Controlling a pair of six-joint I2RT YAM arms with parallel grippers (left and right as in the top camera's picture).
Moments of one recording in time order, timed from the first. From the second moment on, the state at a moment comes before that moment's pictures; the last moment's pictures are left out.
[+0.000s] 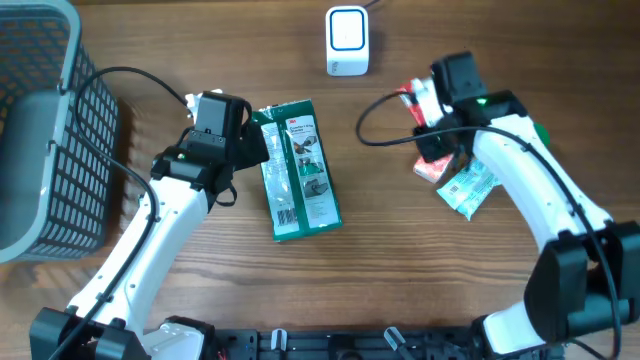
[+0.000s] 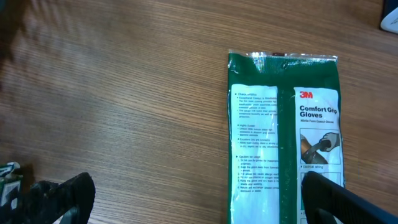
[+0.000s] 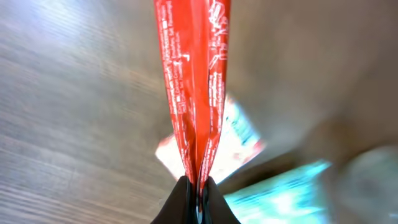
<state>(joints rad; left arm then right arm) -0.27 1.41 1.01 -0.62 -0.24 -0.47 0.20 1.70 1.22 -0.84 0.01 -0.14</state>
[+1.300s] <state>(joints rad) -0.27 1.41 1.01 -0.62 -0.24 -0.47 0.39 1.59 1.34 -0.89 -0.42 0.18</state>
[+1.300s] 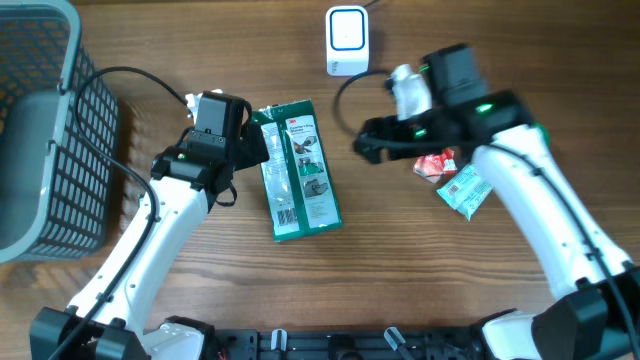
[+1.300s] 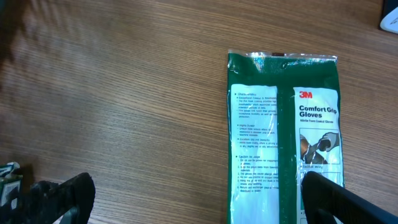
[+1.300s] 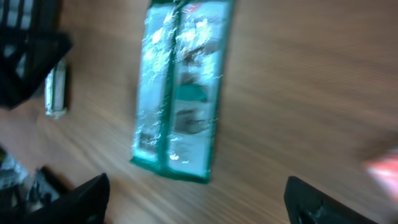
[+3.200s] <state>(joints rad) -0.27 1.41 1.01 -0.63 -0.24 -0.47 0.48 1.52 1.22 -0.68 -0.14 0.60</state>
